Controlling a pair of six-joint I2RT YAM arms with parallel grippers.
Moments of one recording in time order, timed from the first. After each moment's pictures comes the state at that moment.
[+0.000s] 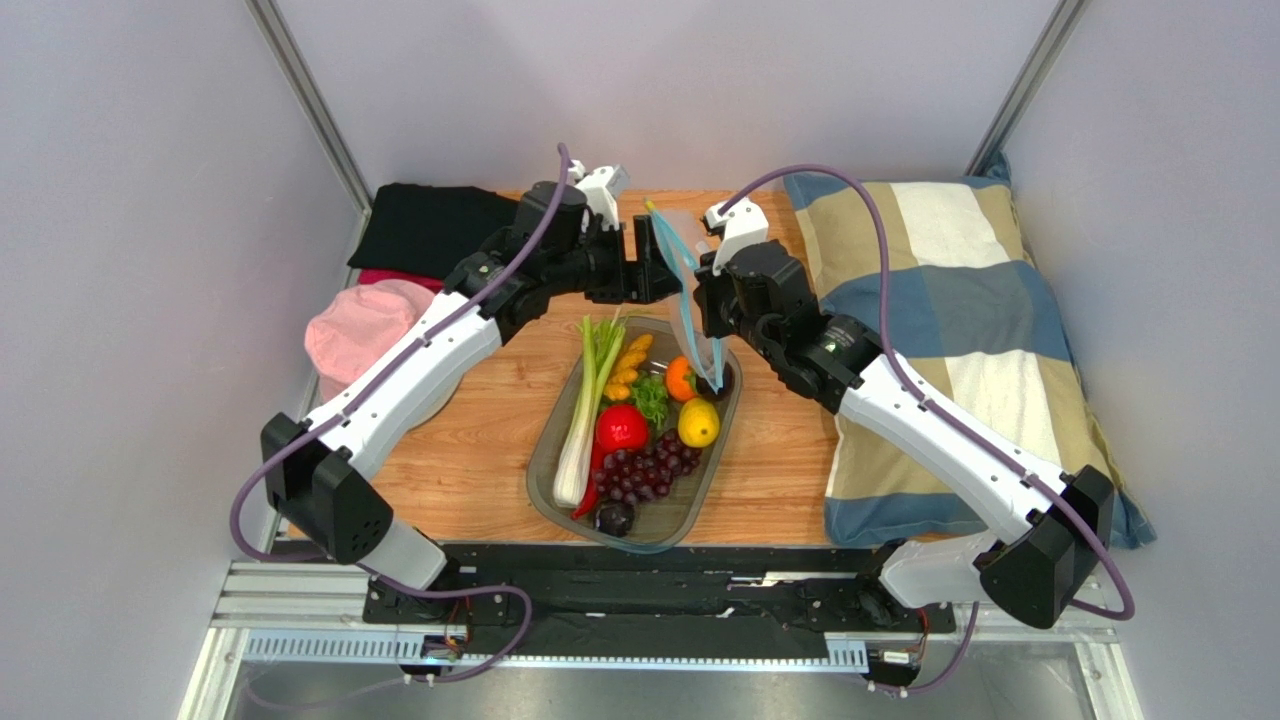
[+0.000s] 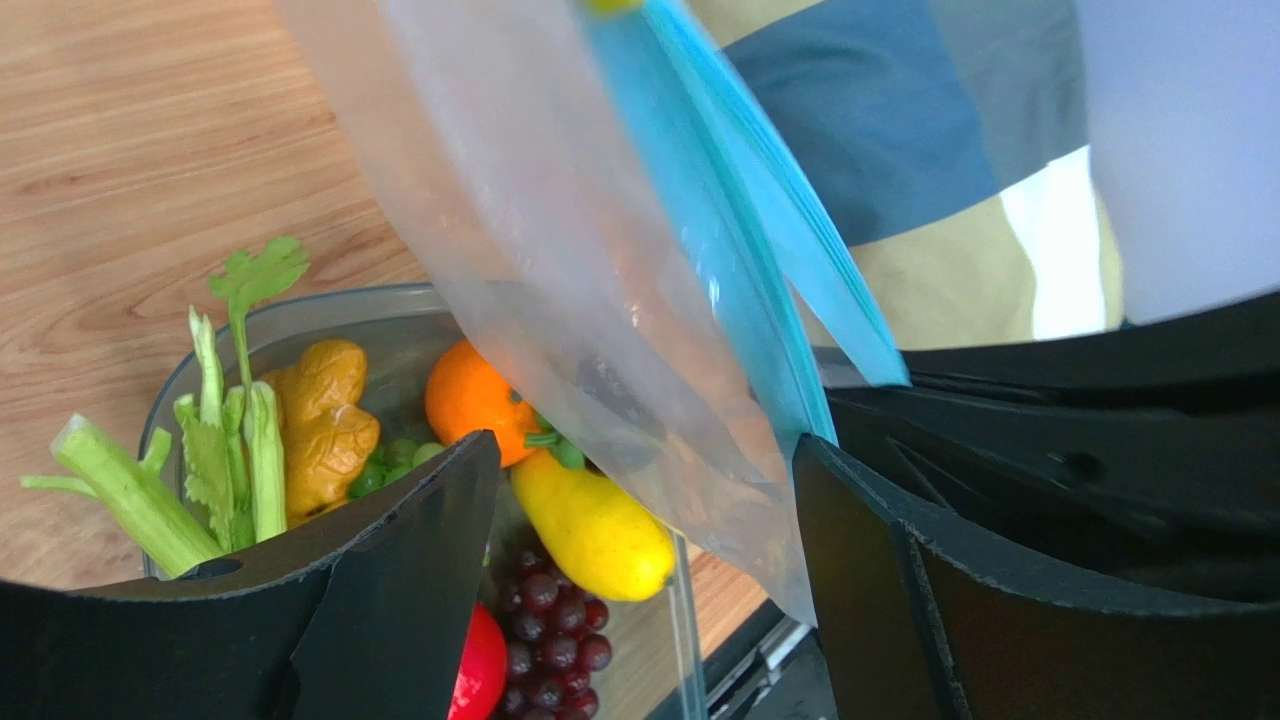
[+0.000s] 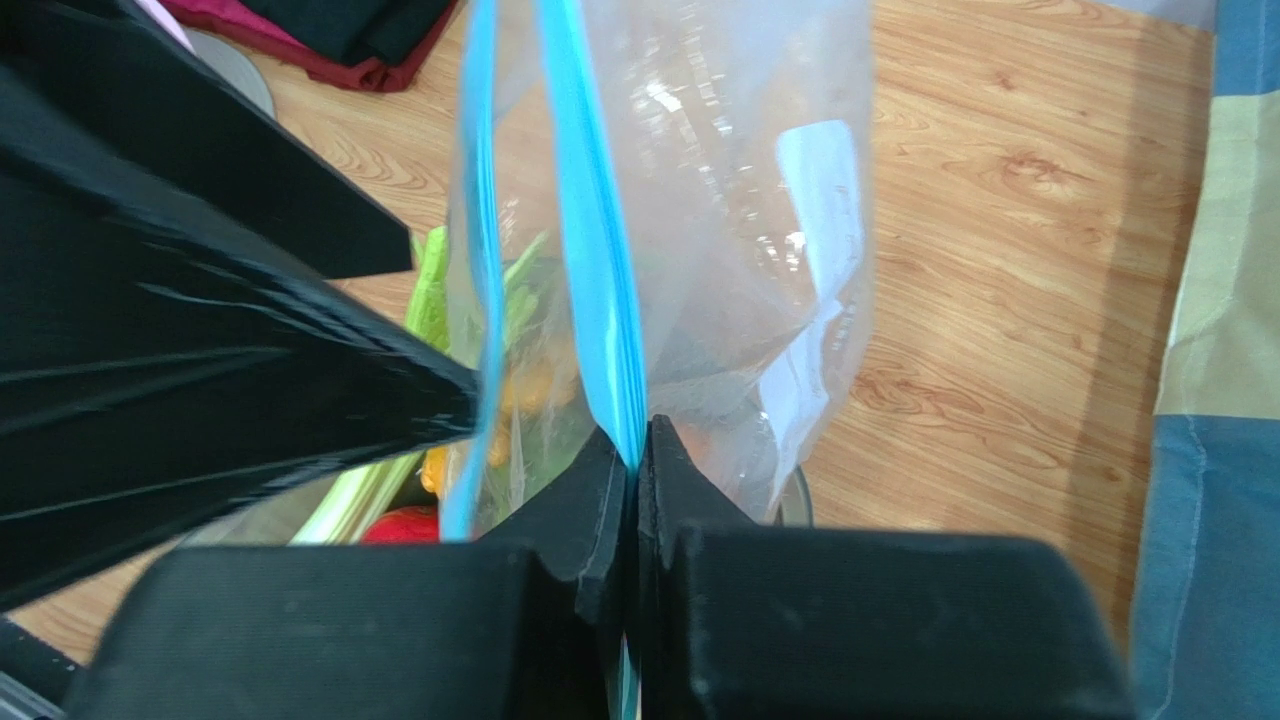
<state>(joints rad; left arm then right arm) -0.60 1.52 1.52 -0.47 0.26 -0.51 0.75 1.32 1.28 -0.36 0.27 0.21</state>
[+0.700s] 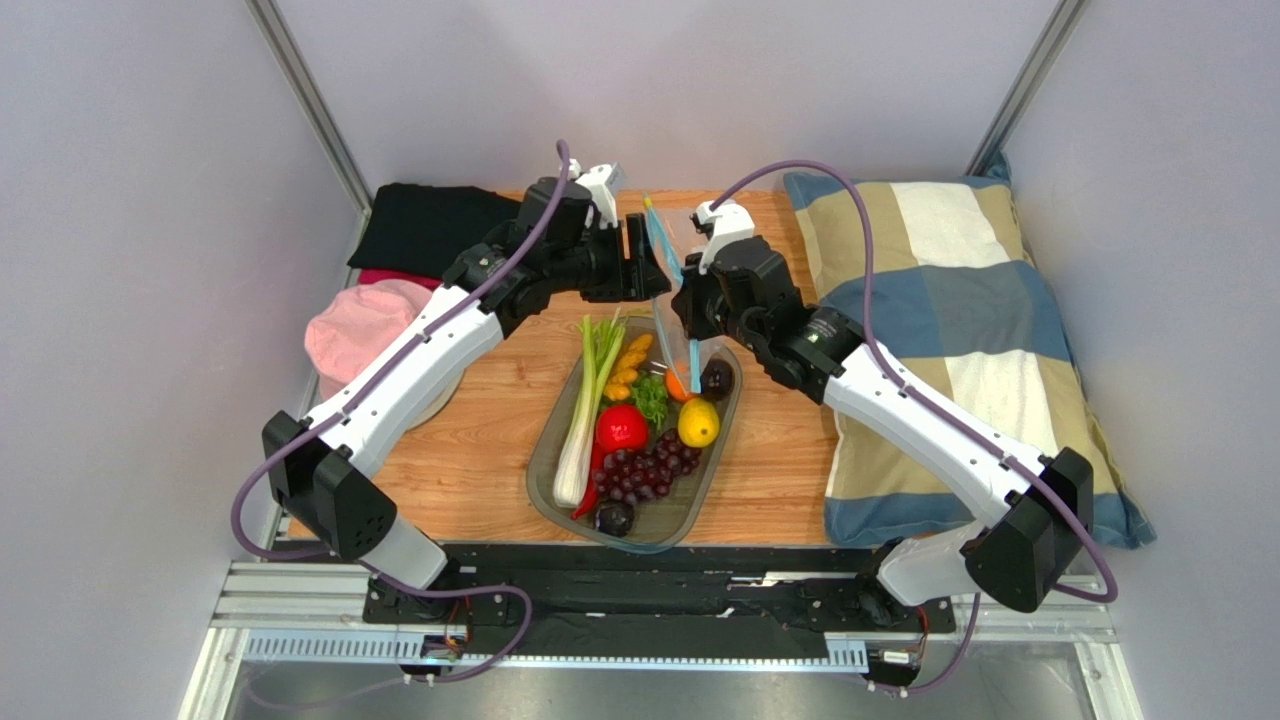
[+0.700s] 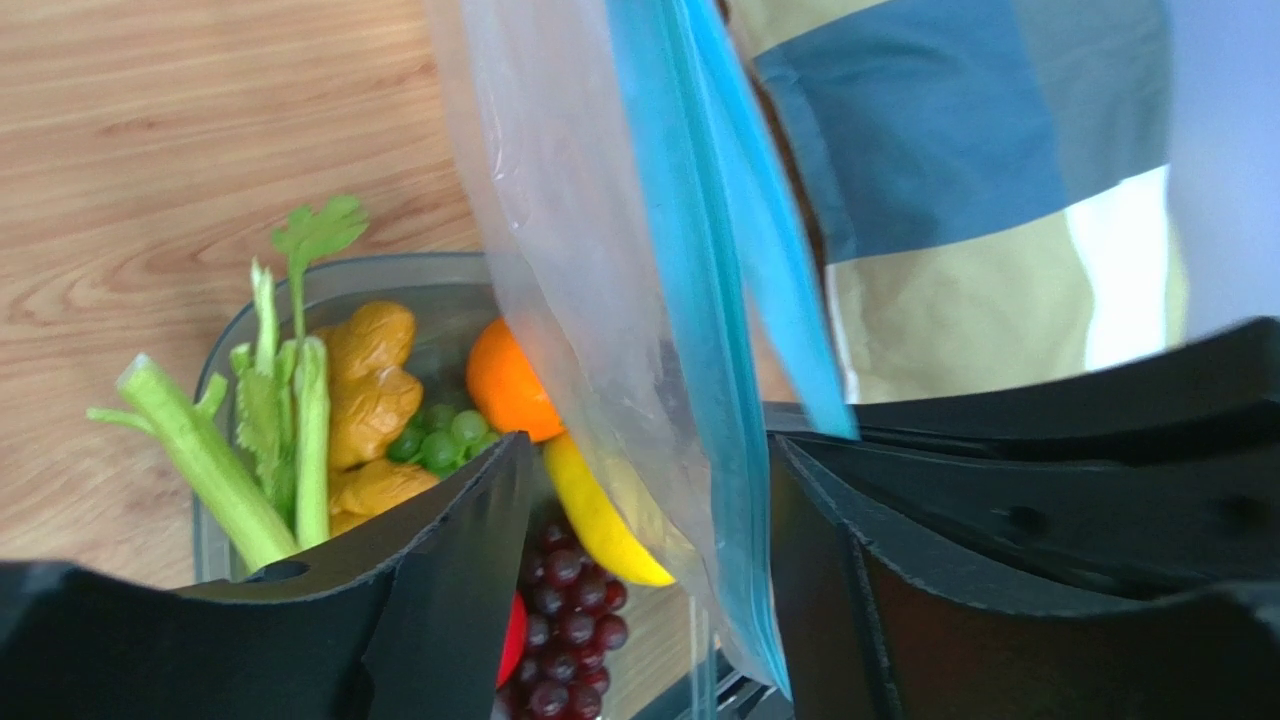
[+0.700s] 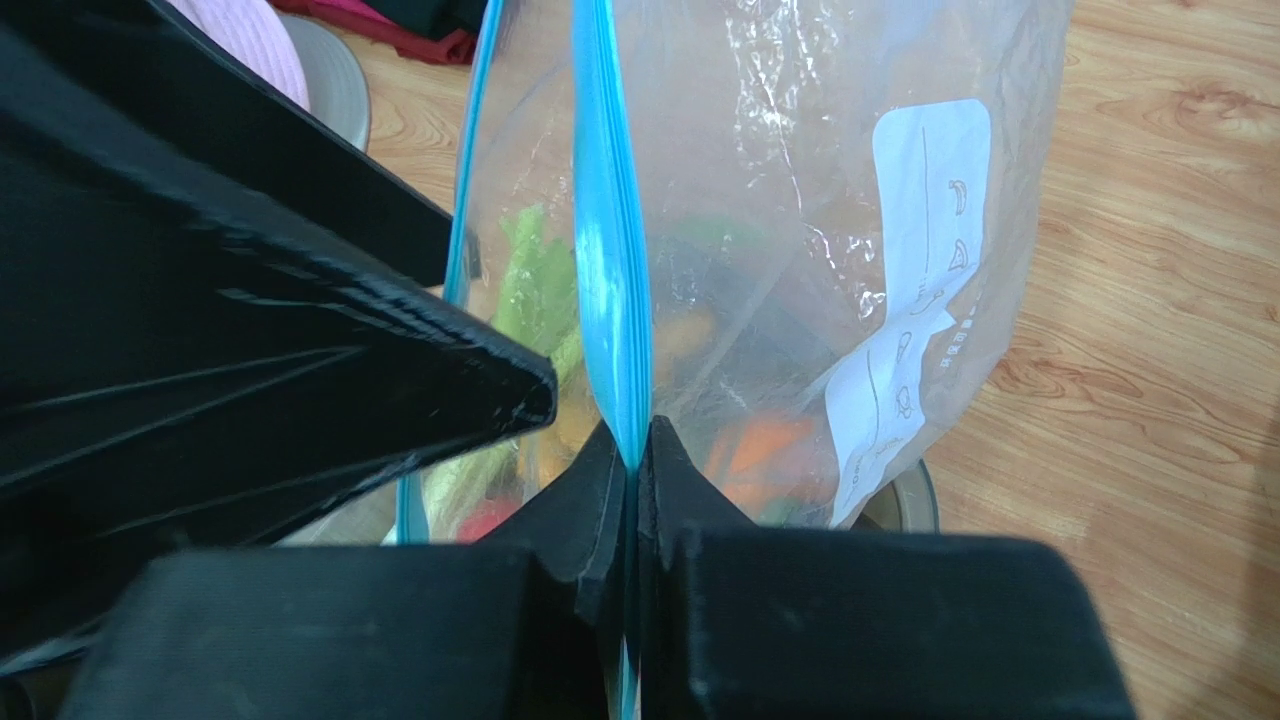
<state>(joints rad) -0.61 1.53 1.58 -0.57 0.19 -0.54 0.75 1.39 1.30 -0.36 0.17 0.34</state>
